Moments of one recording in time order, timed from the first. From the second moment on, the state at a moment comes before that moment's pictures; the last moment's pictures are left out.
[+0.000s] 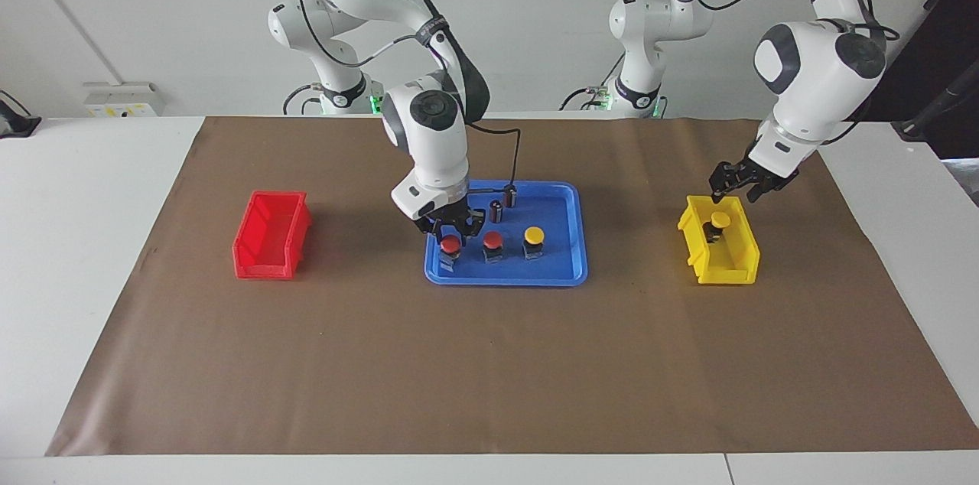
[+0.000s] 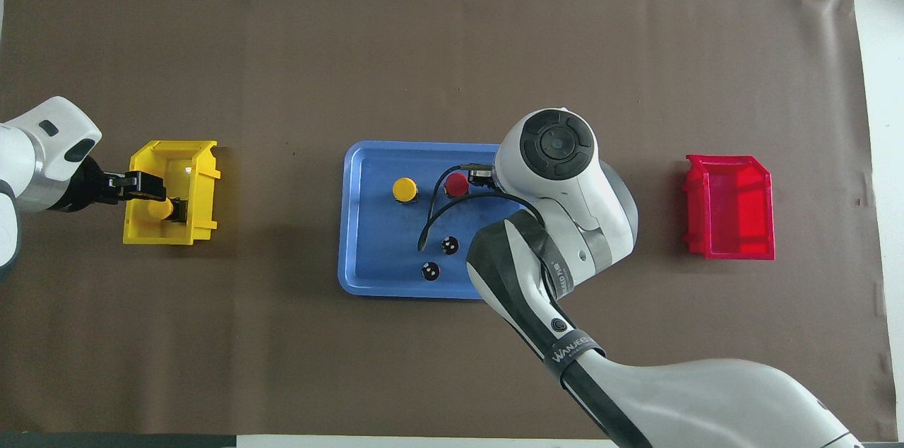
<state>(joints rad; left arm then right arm) -0.02 -0.07 0.01 -2.14 -0.05 2.06 0.04 0.58 0.31 -0.09 -1.88 0.04 2.23 0.60</state>
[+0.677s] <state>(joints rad) -0.01 0.00 0.01 -2.20 -0.05 2.21 0.04 0.50 0.25 -0.11 -1.72 0.03 1.99 0.56</state>
